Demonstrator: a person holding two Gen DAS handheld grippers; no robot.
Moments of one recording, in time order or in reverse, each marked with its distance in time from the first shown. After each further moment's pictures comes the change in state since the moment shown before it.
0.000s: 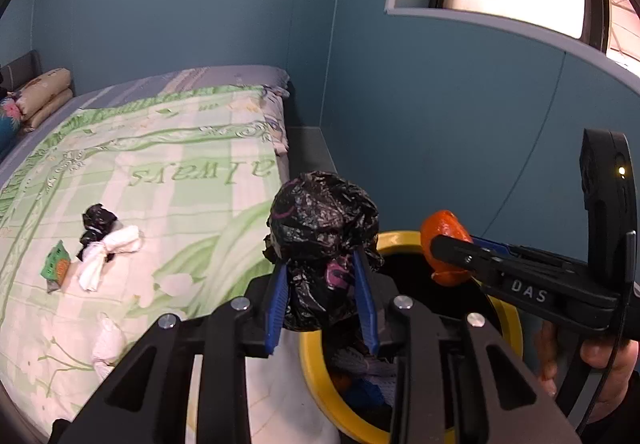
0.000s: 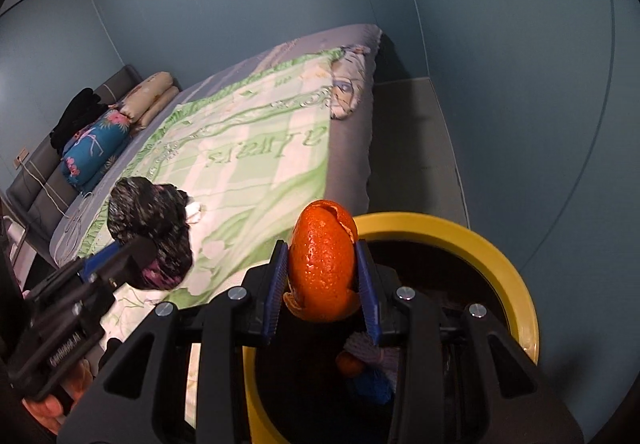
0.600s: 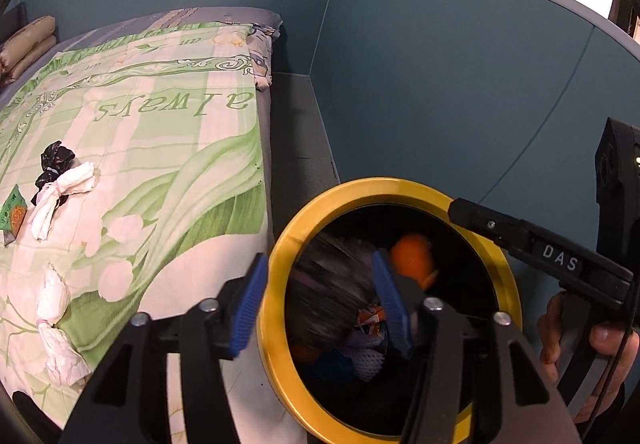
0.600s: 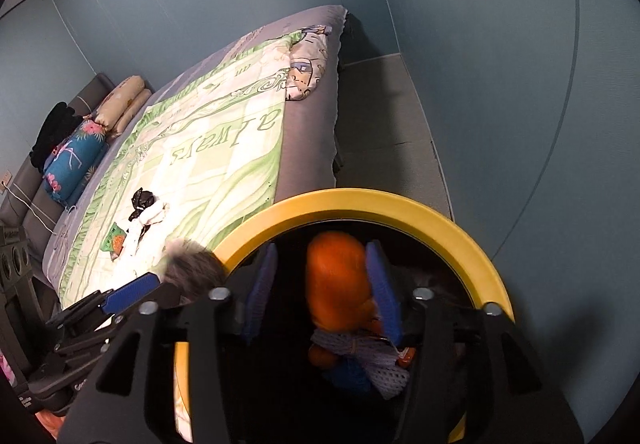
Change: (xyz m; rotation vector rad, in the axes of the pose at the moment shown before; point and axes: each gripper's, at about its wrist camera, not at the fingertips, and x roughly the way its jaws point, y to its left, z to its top) left arm 0.062 0.002 -0.023 -0.093 0.169 -0.055; right arm 0.021 -0.046 -0.008 0.091 0.033 -0.057
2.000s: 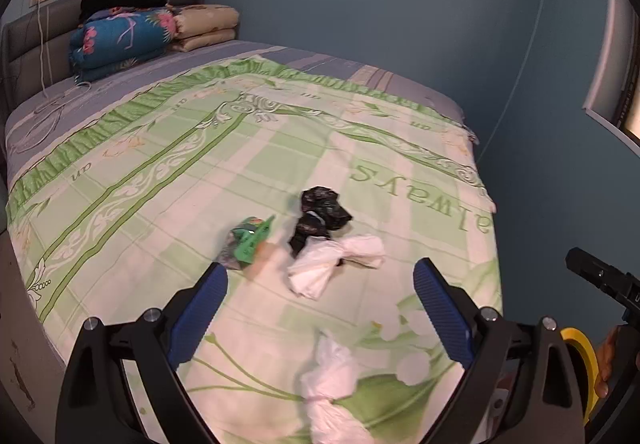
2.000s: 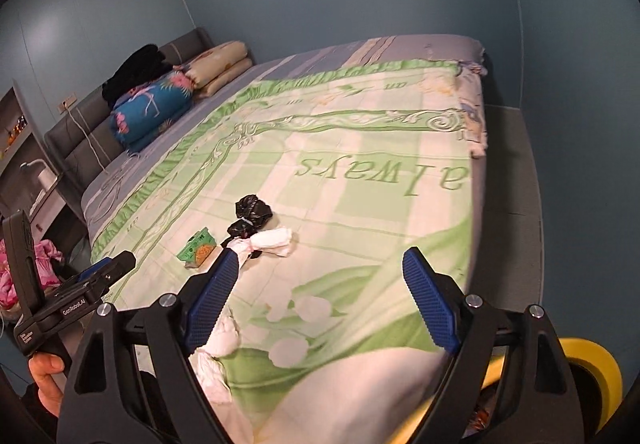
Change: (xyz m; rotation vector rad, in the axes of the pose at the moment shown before) left arm -0.132 0.276 0.016 -0.389 -0.247 0.419; right arm 0.090 0.249 0.066 -0.330 0.012 0.259
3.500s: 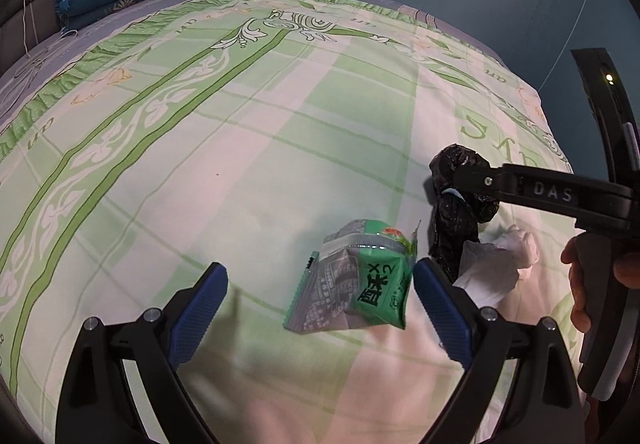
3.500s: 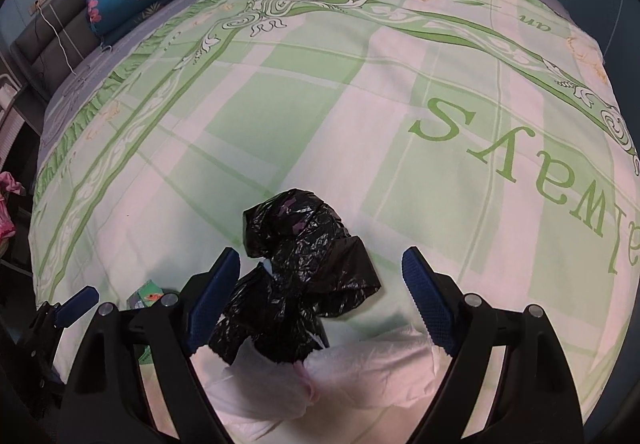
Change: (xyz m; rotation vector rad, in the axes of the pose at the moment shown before) left arm 0.182 0.103 0.008 -0.008 0.212 0.021; right arm 0.340 0.133 0.038 -0.175 0.367 -0.079
